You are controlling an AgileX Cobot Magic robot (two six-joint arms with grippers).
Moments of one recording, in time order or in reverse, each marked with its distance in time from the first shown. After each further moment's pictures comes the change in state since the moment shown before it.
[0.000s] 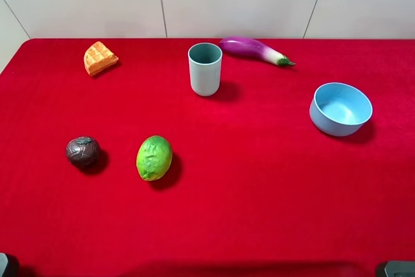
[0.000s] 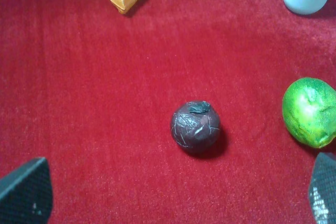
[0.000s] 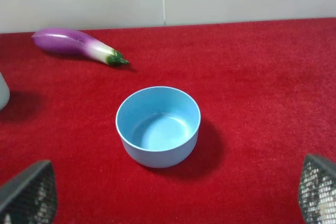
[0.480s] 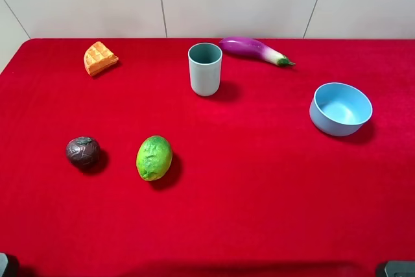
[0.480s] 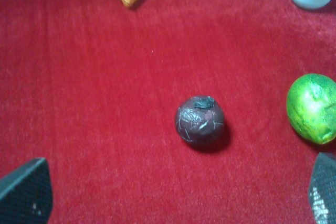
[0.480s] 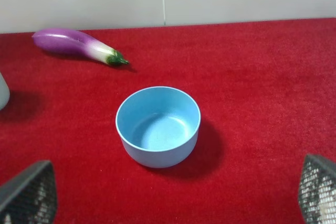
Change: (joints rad) left arm 0.000 0.118 -0.055 0.017 0.013 -0.010; right arm 0.000 0.000 0.000 0.000 0.000 0.000
